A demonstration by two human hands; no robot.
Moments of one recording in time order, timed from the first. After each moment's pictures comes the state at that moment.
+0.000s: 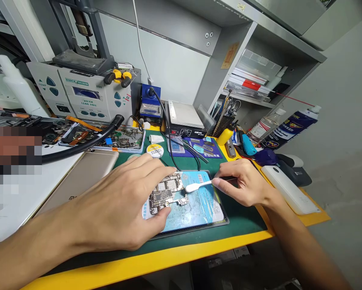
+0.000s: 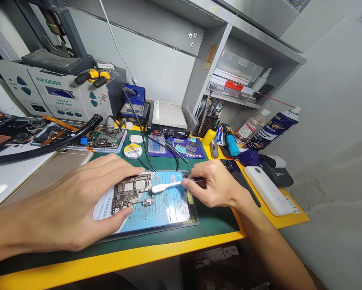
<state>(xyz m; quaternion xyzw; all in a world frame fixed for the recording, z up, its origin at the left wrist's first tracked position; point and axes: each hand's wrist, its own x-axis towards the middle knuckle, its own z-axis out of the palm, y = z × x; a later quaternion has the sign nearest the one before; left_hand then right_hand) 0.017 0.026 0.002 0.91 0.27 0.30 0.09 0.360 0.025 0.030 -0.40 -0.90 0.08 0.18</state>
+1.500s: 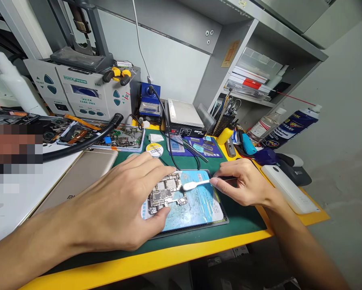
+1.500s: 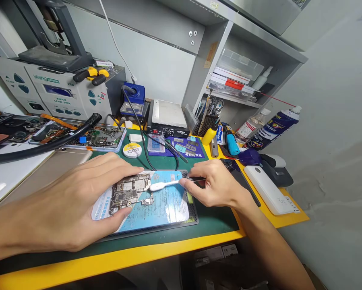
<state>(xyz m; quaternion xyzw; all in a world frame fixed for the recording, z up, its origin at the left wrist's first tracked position) 0.016 0.026 0.000 0.92 0.27 0.29 0.08 0.359 0.023 0.032 -0.42 -0.88 0.11 0.17</state>
